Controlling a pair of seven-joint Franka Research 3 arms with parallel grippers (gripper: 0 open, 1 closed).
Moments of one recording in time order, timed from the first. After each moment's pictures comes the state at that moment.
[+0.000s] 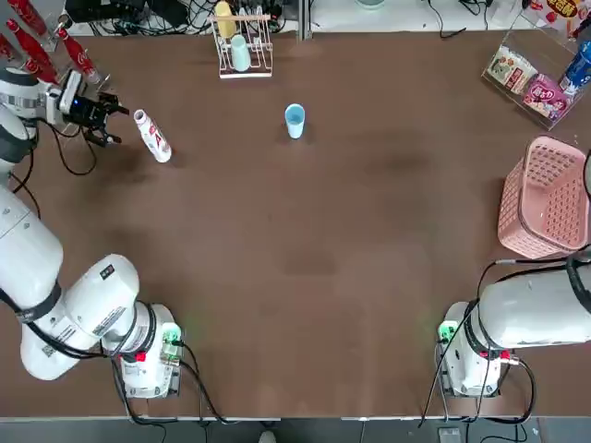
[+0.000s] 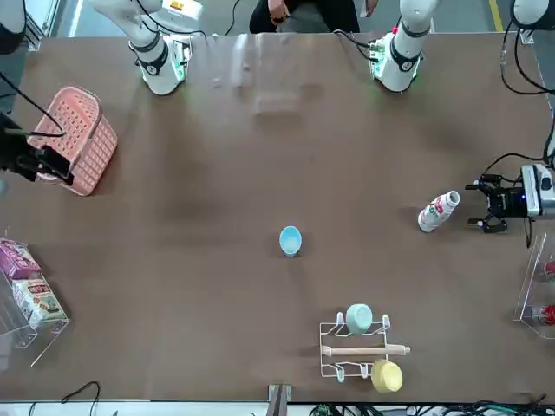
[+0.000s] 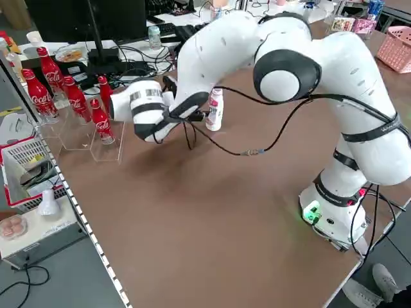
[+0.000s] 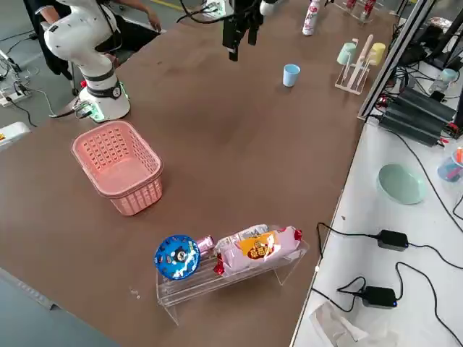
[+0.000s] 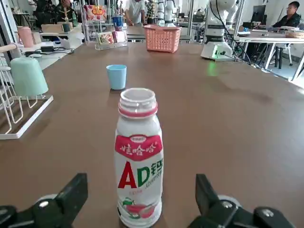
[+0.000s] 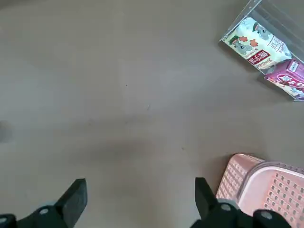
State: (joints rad) left arm 0.72 0.73 -0.16 -1.55 -0.72 1.40 2.44; right arm 0.01 0.05 -0.02 -1.51 0.00 1.59 0.10
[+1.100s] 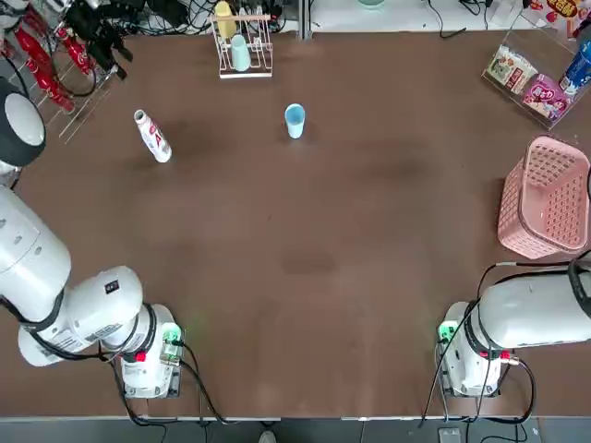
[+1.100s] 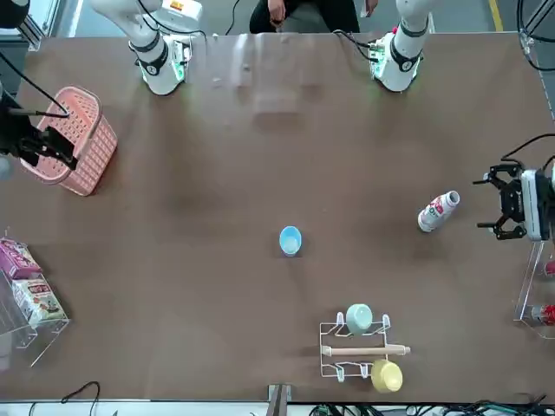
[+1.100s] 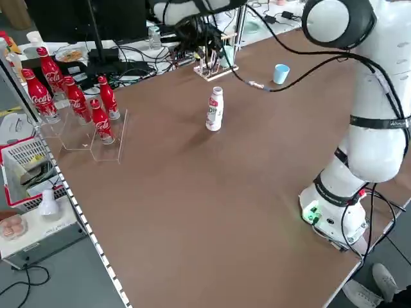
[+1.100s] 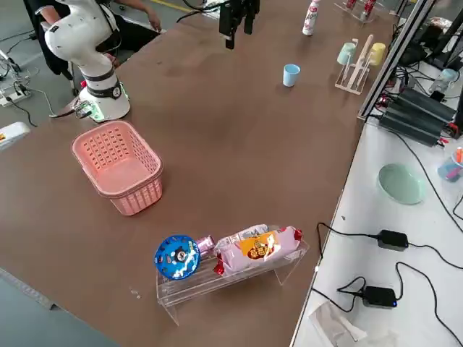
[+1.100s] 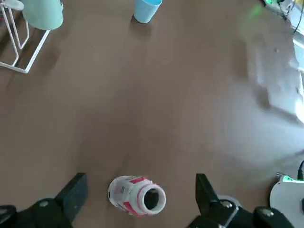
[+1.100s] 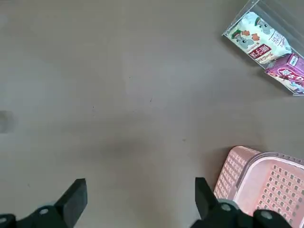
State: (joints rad) left arm 0.37 0.38 -0.17 -1.48 -0.38 1.52 1.51; right arm 0.04 0.02 -0.02 -1.52 0.00 1.55 0.11
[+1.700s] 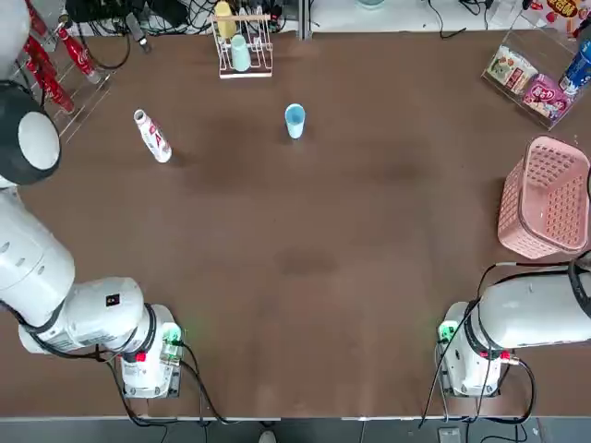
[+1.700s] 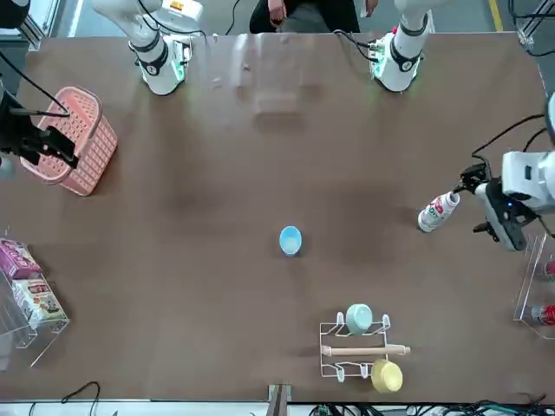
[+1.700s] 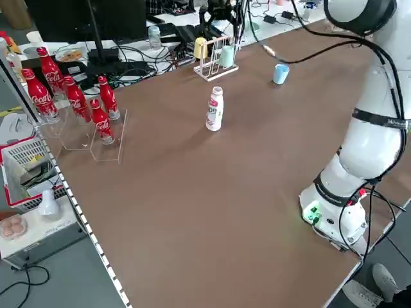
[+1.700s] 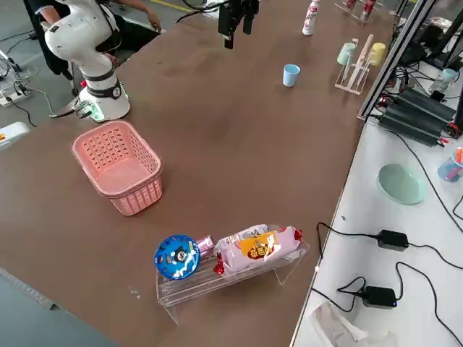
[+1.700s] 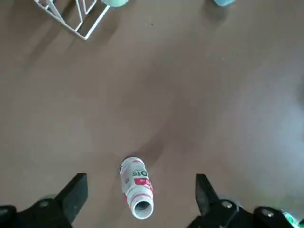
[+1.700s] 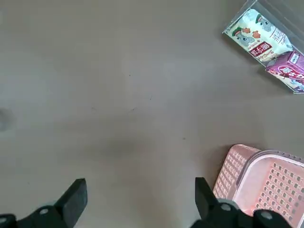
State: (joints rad) left arm 0.13 0.27 -0.17 -1.48 -0.14 1.65 0.87; right arm 0.04 0.02 -0.02 -1.52 0.00 1.55 0.11
